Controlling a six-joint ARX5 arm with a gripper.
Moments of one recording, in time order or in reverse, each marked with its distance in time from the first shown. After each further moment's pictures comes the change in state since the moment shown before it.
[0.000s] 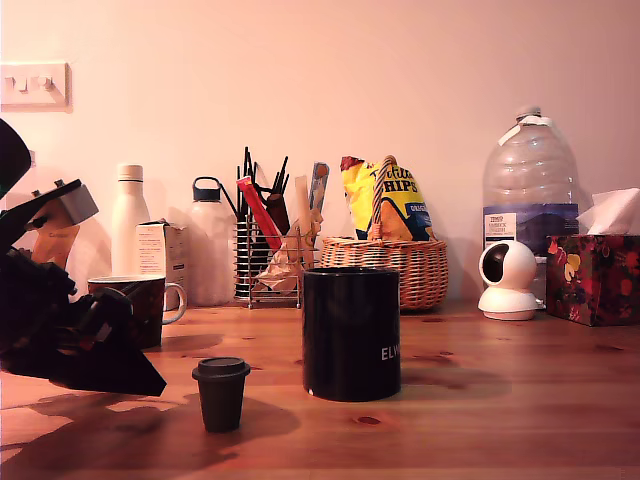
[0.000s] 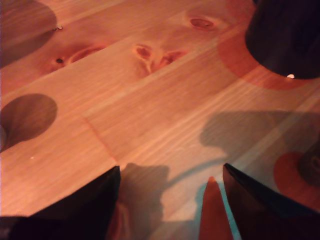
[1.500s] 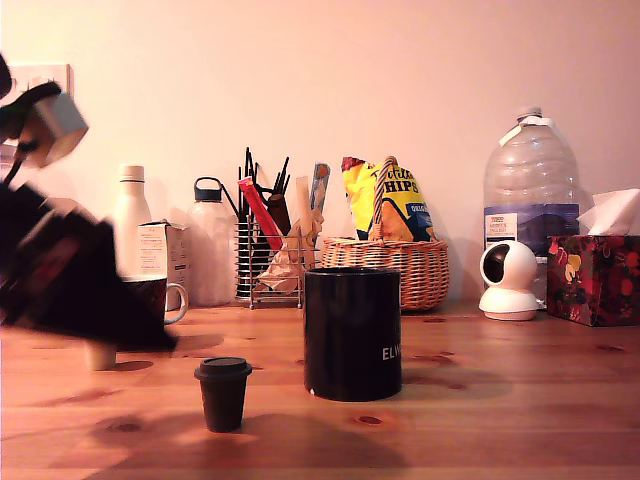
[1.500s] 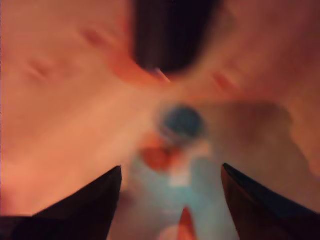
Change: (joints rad) arm -0.167 -0.349 -0.071 -0.326 0.082 -0.008
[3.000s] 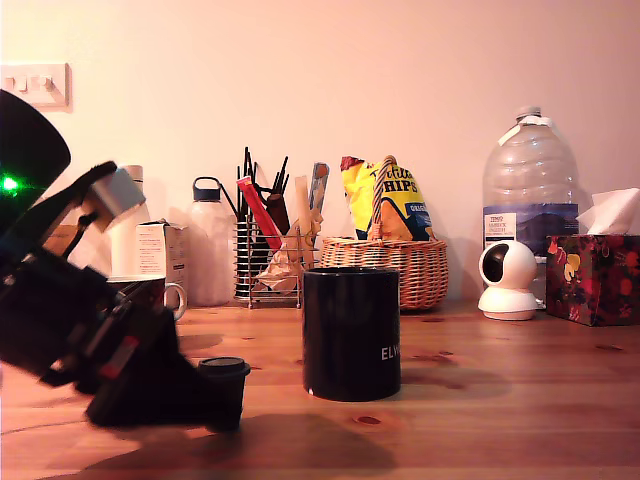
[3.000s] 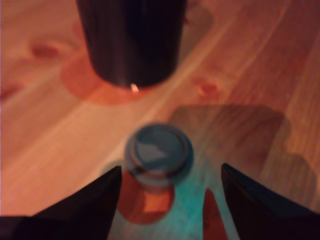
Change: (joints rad) arm -0.063 0.355 -0.002 0.480 0.017 0.016
